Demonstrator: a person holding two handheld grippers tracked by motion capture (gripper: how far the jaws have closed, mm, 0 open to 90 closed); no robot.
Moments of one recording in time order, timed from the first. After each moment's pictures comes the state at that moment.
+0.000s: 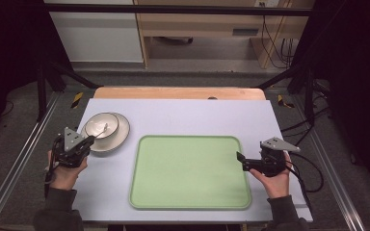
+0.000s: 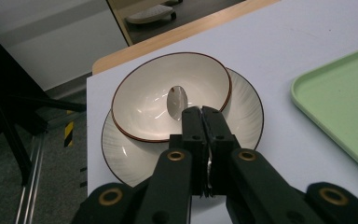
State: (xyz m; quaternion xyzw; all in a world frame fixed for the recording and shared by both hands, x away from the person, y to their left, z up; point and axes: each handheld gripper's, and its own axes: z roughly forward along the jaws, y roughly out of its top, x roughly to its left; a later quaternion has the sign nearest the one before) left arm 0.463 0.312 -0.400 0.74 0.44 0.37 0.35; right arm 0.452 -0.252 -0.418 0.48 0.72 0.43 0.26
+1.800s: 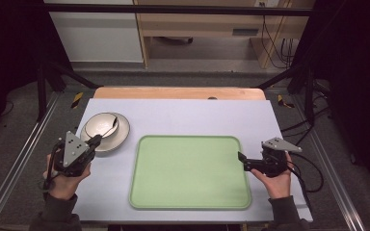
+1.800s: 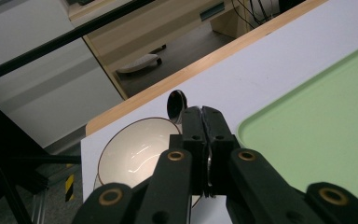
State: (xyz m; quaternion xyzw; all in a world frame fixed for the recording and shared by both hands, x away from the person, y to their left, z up) left arm 0.418 0.274 -0.356 0.75 0.35 0.41 0.39; right arm 0.450 -0.254 -0.415 0.48 0.72 0.43 0.26
